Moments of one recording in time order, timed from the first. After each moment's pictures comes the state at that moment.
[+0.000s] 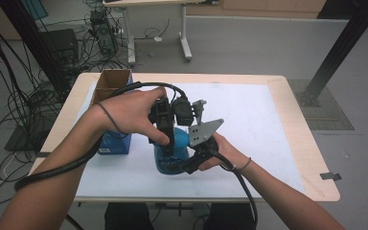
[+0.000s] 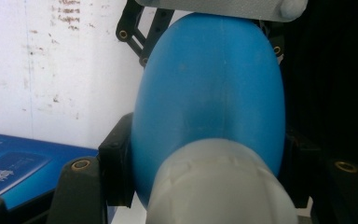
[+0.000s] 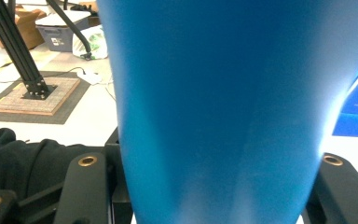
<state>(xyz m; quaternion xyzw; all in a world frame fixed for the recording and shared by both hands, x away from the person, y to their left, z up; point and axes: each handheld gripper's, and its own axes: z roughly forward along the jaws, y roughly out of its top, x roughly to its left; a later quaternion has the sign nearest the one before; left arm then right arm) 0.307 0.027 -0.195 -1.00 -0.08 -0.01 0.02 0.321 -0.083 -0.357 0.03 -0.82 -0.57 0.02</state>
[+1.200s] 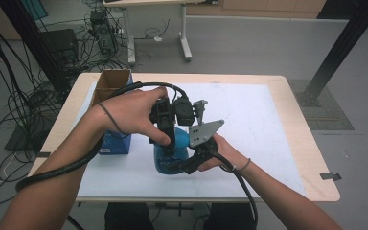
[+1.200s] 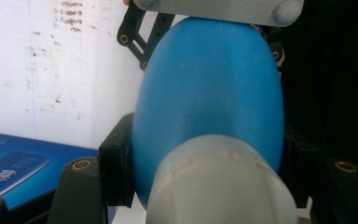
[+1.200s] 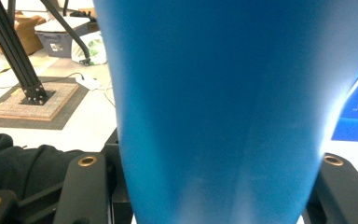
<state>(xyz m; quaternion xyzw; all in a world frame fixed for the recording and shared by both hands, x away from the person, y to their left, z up) 0.306 0.026 -0.192 -1.00 -0.08 -0.02 0.02 0.321 -0.083 -0.359 0.03 -0.82 -0.58 0.01</state>
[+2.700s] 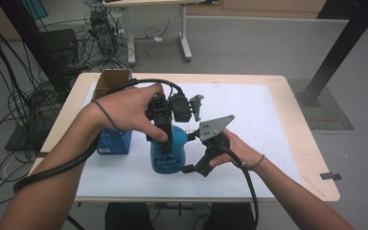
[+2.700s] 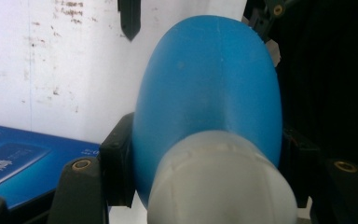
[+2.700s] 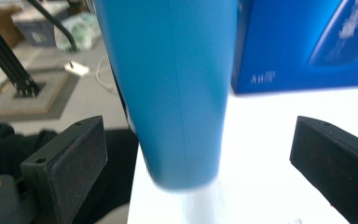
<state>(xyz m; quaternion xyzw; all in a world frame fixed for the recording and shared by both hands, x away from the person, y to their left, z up) 0.310 0.033 -0.187 -0.99 -0.10 -0.01 0.02 0.327 -0.114 -0.354 -0.03 -0.85 -0.52 0.02</state>
